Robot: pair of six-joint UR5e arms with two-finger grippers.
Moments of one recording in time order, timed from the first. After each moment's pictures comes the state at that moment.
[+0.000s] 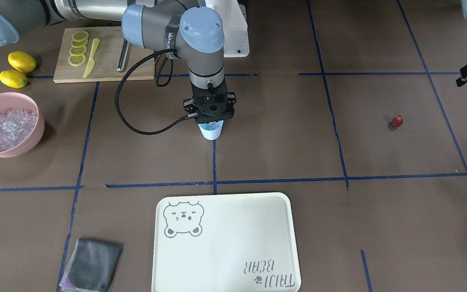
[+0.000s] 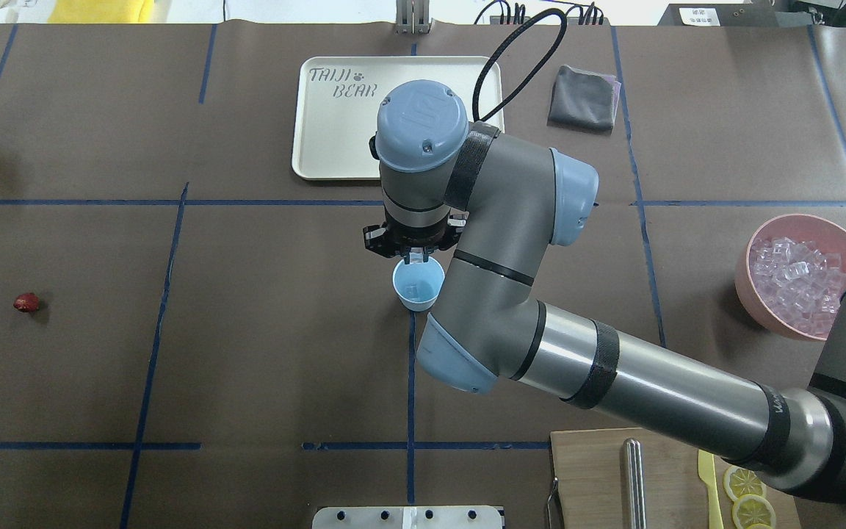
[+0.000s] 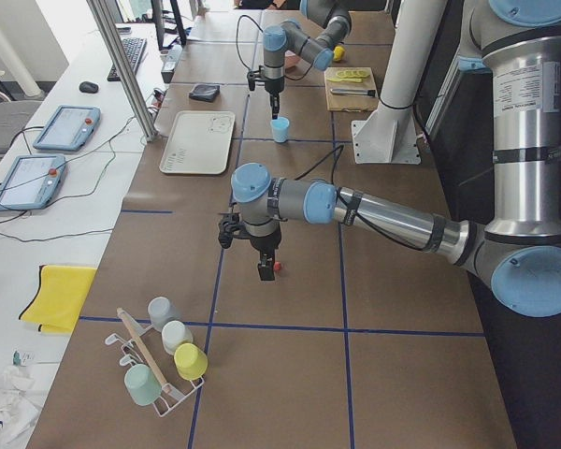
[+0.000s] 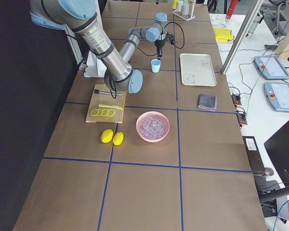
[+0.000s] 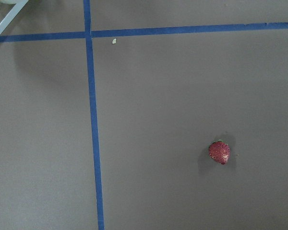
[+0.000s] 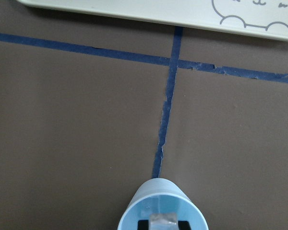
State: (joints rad) left arm -1.36 -1.46 -1.95 -1.39 -2.34 -0.16; right arm 0.55 -0.68 1.55 -1.71 1.93 1.03
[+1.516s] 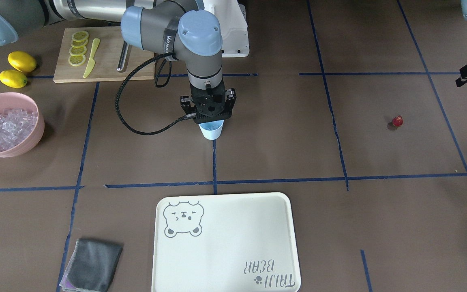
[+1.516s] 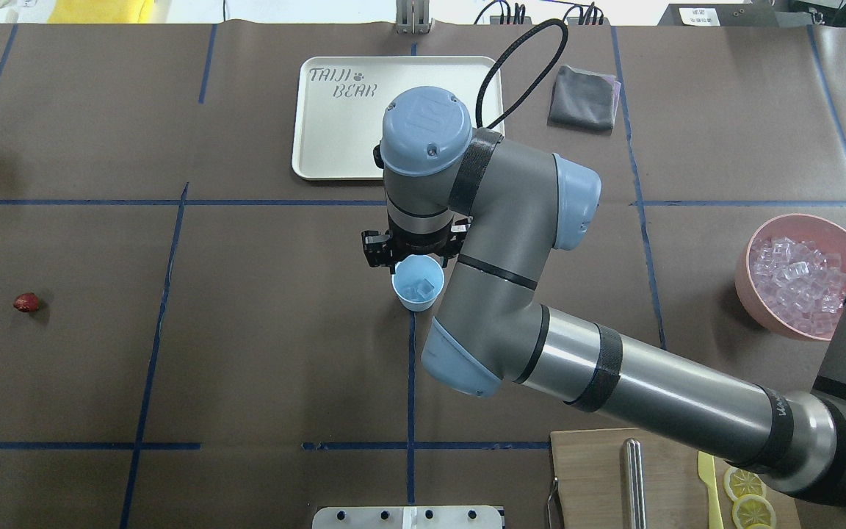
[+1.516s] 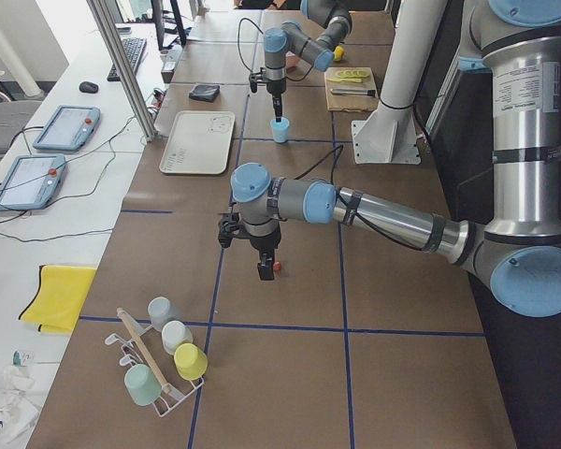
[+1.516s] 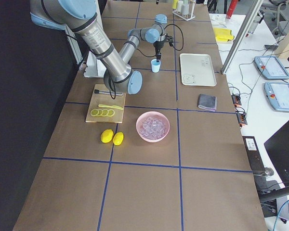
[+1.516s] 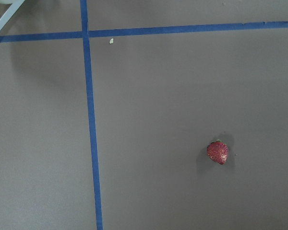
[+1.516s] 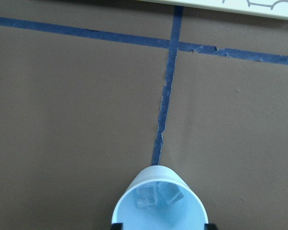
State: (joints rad) left arm -1.36 -1.46 -1.95 -1.39 -2.34 -0.16; right arm 0.54 -0.69 1.56 -1.72 1.96 1.03
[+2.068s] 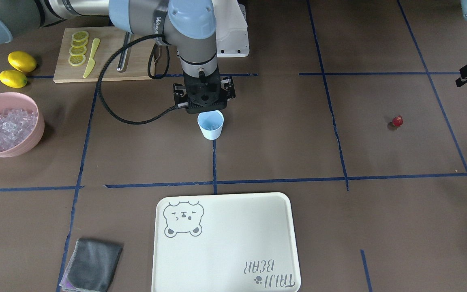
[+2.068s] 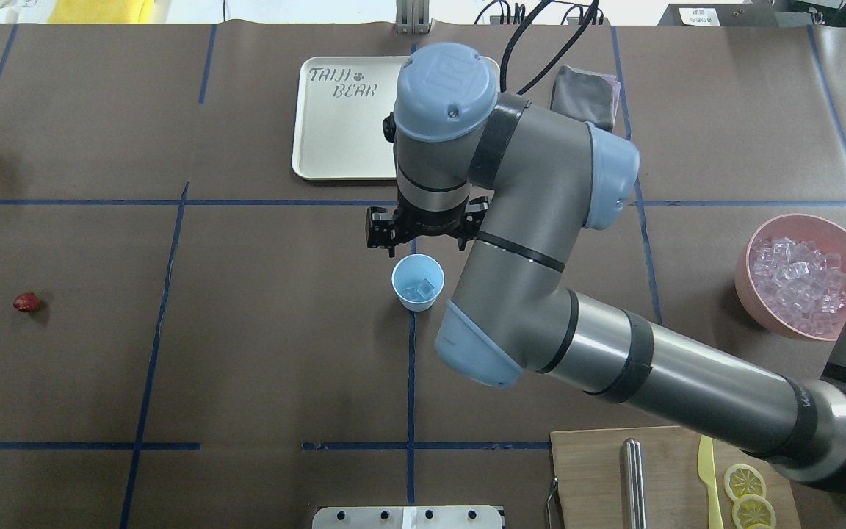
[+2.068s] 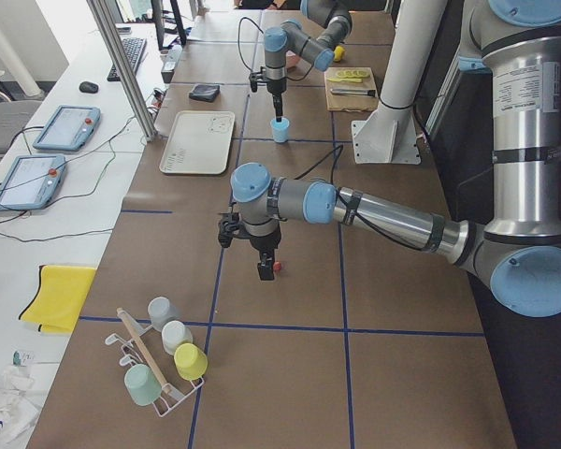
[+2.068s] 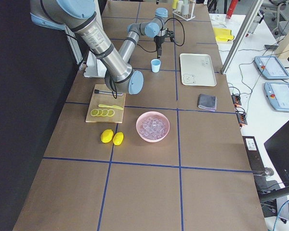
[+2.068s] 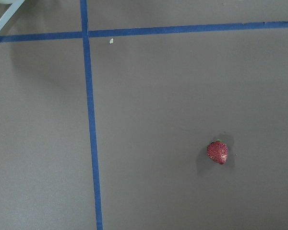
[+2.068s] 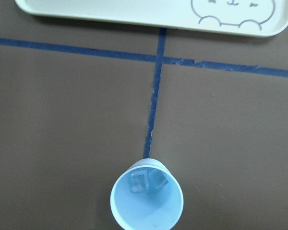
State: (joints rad) left arm -1.36 -1.46 -1.95 -1.39 -2.34 -0.16; right arm 0.61 -0.70 1.71 -1.85 1.99 1.03
